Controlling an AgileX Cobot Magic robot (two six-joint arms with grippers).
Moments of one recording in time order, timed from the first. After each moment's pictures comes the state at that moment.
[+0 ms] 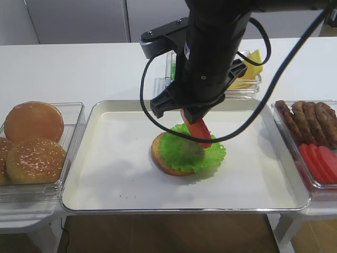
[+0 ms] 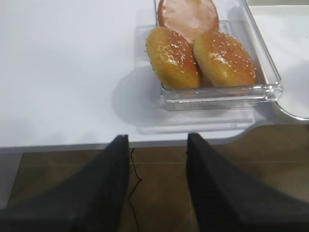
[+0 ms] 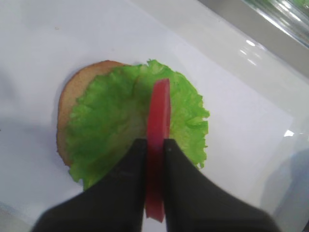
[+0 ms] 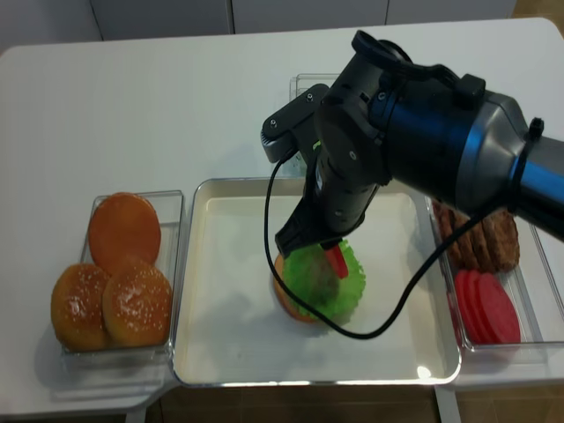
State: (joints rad) left arm 0.05 -0.02 -0.49 0.02 1.19 -0.07; right arm 0.76 1.73 -1.39 -0.14 1.03 0.25
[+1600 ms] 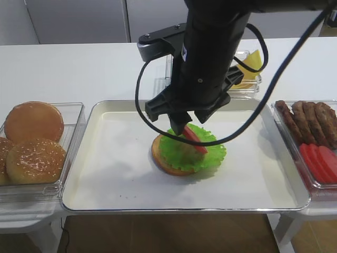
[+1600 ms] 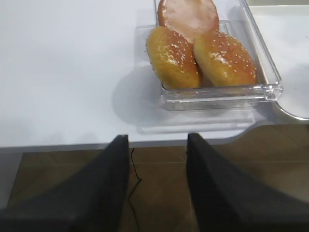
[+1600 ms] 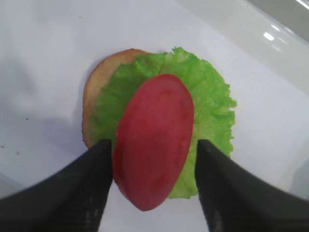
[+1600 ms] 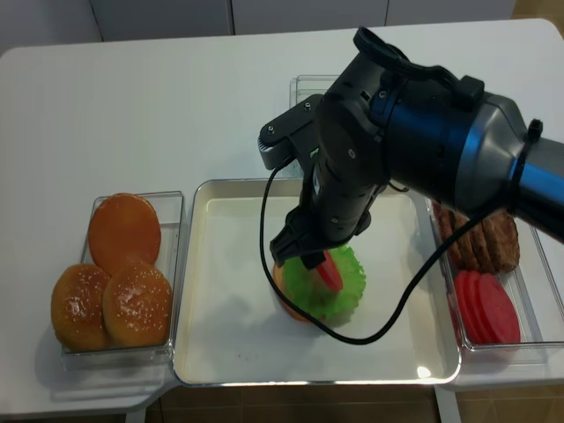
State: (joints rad) left arm 0.05 -0.02 -0.49 0.02 1.19 -0.07; right arm 0.76 1.73 -1.39 -0.06 1.04 0.24
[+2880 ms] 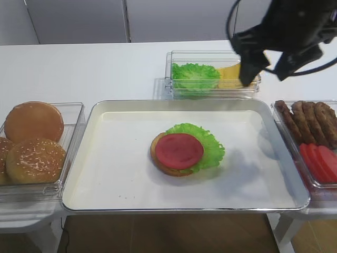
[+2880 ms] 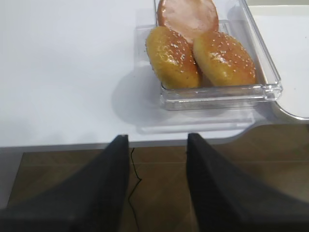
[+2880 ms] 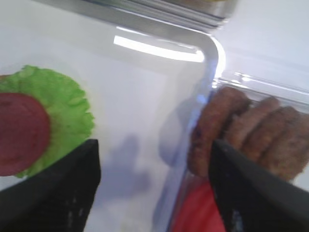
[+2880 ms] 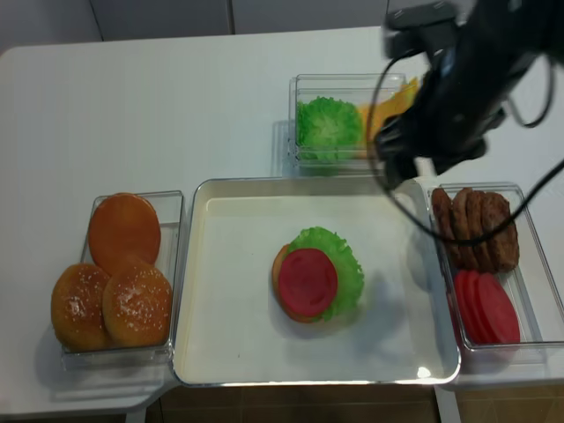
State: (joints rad) left arm 0.05 -0.02 -0.49 0.02 1.19 -0.07; right arm 0.35 1.58 -1.42 0.11 1.17 0.04
